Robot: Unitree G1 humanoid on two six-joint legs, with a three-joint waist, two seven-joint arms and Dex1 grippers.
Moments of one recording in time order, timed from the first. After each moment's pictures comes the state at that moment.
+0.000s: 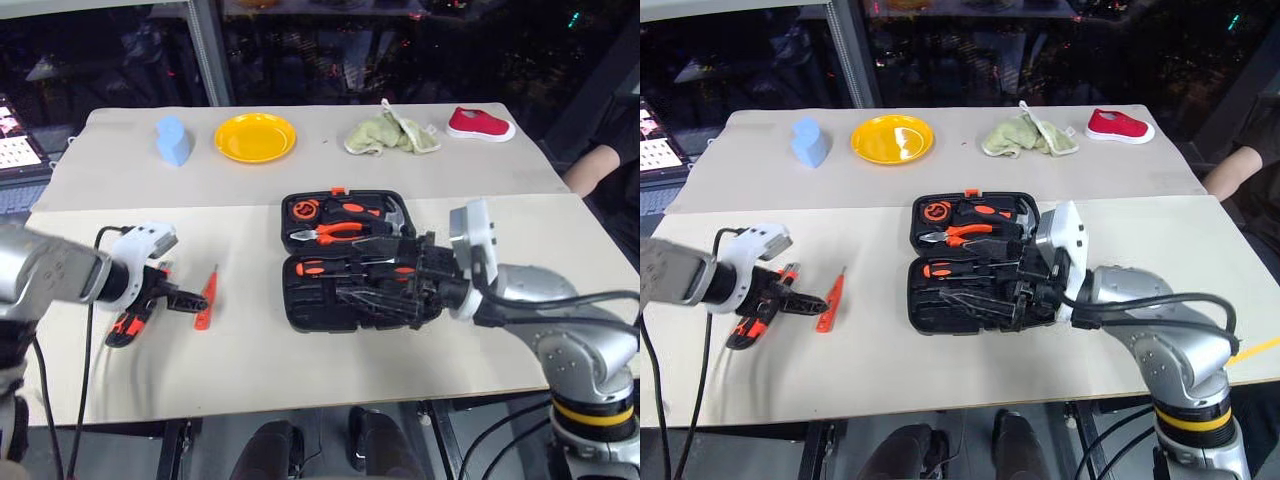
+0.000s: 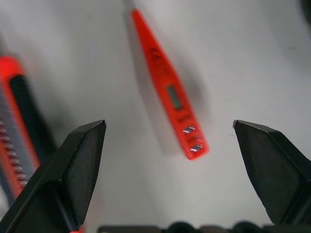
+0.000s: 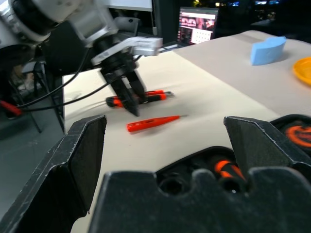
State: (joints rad) left arm -0.74 1.11 -0.19 -0.09 -0.78 1.61 -0.61; right arm -0.34 -0.58 -0.05 -0.63 0.80 0.78 0.75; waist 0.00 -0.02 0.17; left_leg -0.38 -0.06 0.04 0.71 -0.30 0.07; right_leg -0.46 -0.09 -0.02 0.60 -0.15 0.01
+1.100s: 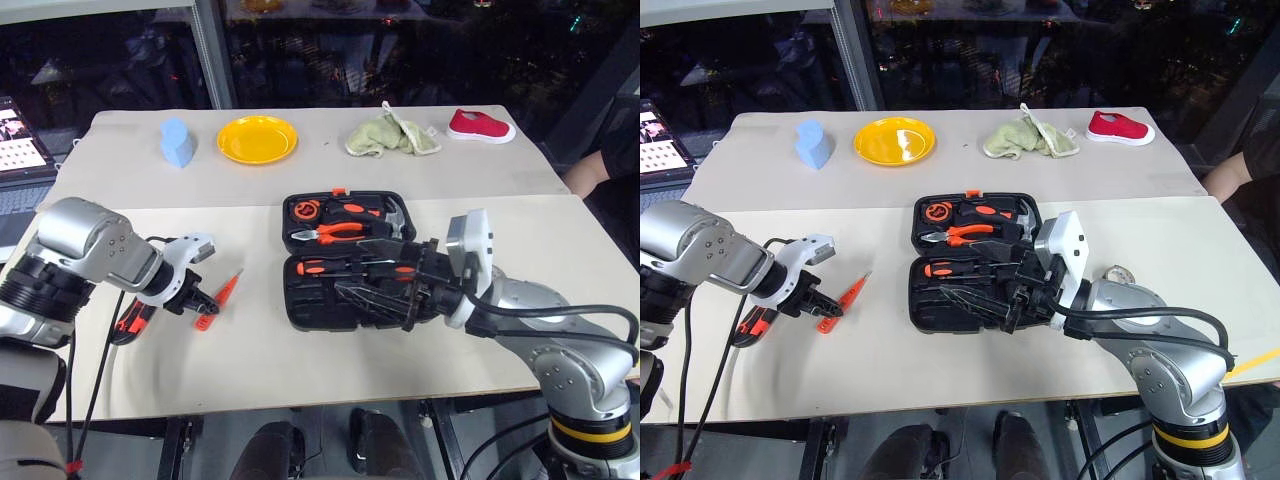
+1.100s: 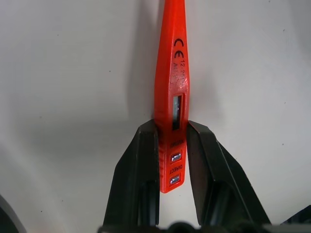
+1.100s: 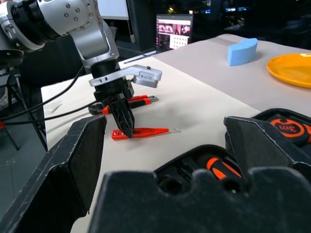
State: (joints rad) left arm -0.92 1.02 -0.49 0.14 -0.90 1.59 -0.52; right arm -0.28 -0.59 -0.06 -0.68 0.82 0.77 0.64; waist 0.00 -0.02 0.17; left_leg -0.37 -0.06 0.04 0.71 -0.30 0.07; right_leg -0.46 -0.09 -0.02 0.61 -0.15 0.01
